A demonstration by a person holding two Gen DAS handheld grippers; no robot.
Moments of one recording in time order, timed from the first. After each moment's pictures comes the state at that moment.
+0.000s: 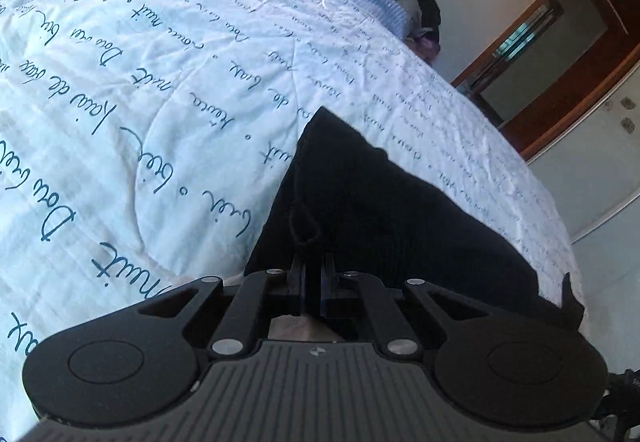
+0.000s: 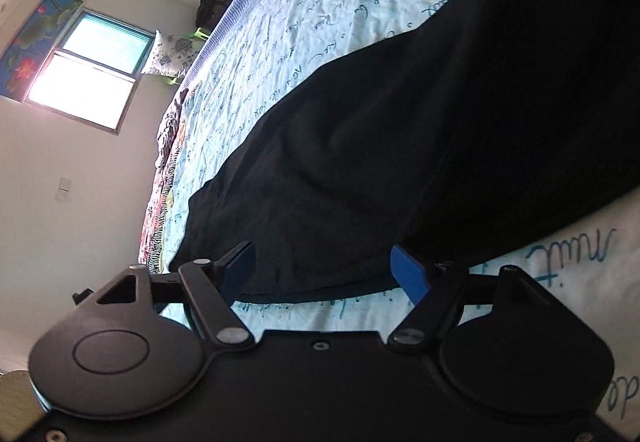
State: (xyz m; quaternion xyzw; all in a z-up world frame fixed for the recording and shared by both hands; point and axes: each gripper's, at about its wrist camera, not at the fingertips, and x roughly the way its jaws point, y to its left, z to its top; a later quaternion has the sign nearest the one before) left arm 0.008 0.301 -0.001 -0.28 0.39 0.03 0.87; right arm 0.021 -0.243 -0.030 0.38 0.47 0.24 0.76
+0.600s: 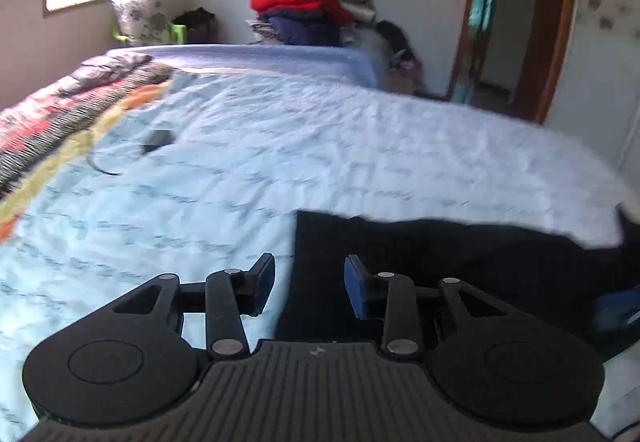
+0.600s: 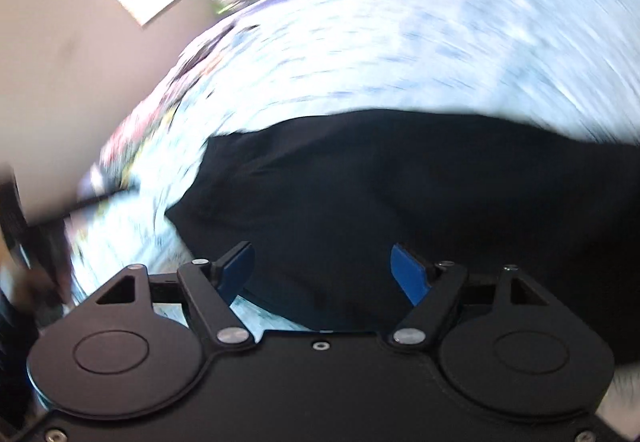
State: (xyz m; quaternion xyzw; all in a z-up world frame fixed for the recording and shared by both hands) left arm -0.010 0.243 0.076 -0.07 0.30 0.03 0.95; right arm 0.032 -0.123 0.017 0.11 0.41 0.33 0.84
